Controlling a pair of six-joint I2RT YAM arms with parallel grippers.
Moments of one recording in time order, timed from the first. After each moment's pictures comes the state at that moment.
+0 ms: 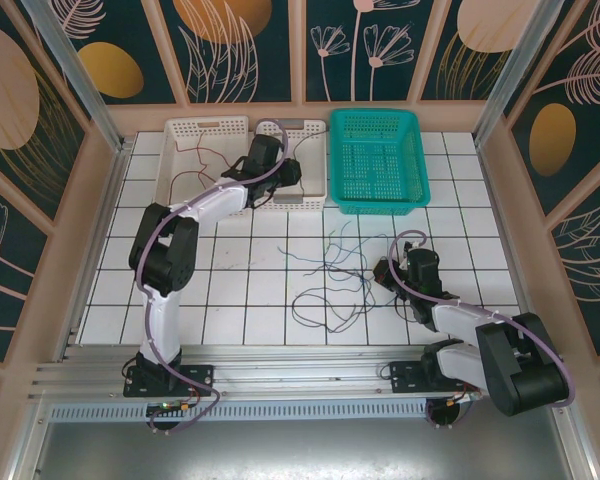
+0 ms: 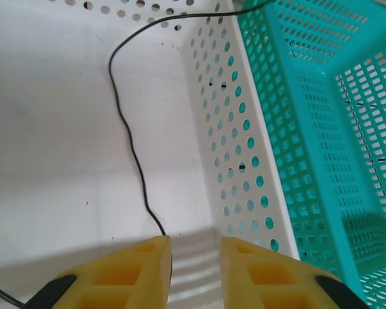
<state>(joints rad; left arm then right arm) -0.48 2.07 1.58 -0.13 0.09 -0.55 0.27 1.17 0.17 0.36 -0.24 0.81</state>
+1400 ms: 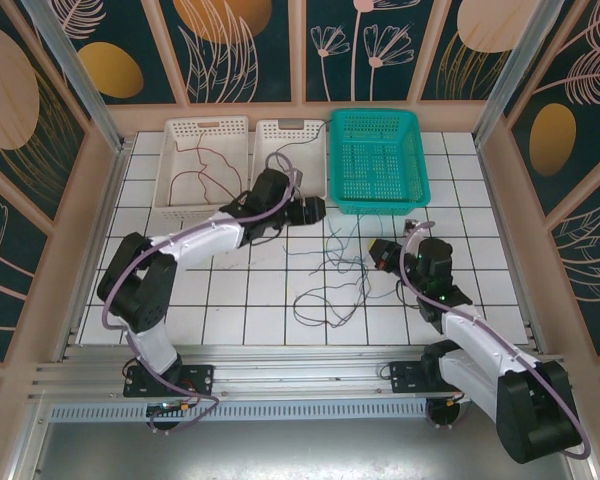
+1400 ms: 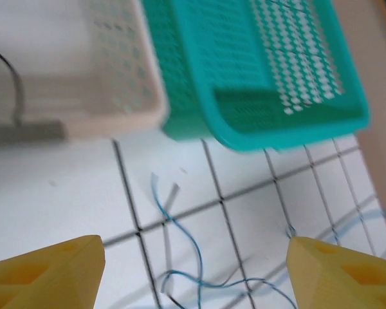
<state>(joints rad) -0.66 1.75 1.16 -0.02 0.24 -0.67 0.29 0.90 0.28 0.30 -0.39 0.75</state>
